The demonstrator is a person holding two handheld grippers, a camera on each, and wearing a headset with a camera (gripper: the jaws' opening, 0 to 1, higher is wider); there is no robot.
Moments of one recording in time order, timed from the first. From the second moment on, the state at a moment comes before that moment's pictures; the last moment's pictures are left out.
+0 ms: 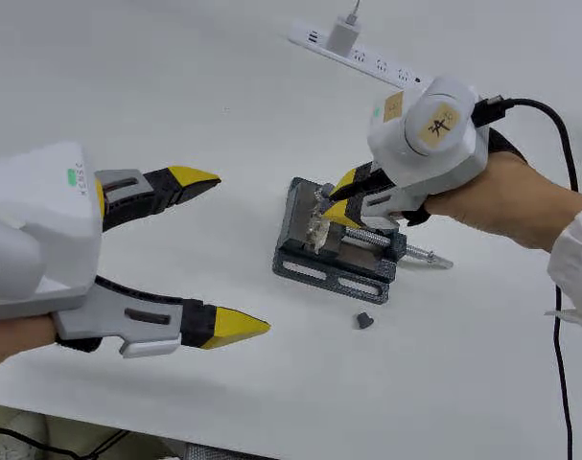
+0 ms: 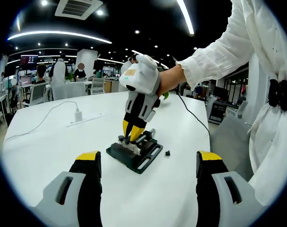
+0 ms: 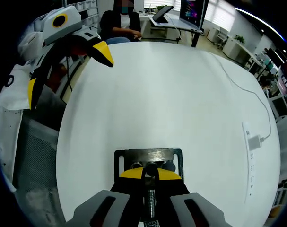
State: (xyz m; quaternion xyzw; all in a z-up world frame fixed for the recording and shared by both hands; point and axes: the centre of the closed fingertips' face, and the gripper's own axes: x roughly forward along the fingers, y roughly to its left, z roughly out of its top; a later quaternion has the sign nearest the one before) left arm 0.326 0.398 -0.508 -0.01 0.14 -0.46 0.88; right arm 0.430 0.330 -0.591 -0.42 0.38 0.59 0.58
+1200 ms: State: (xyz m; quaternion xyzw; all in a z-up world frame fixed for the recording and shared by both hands) left arm 0.327 0.401 -0.509 -0.01 0.14 -0.45 0.88; right arm 0.425 0.335 -0.587 -0.39 0.41 0.59 0.57
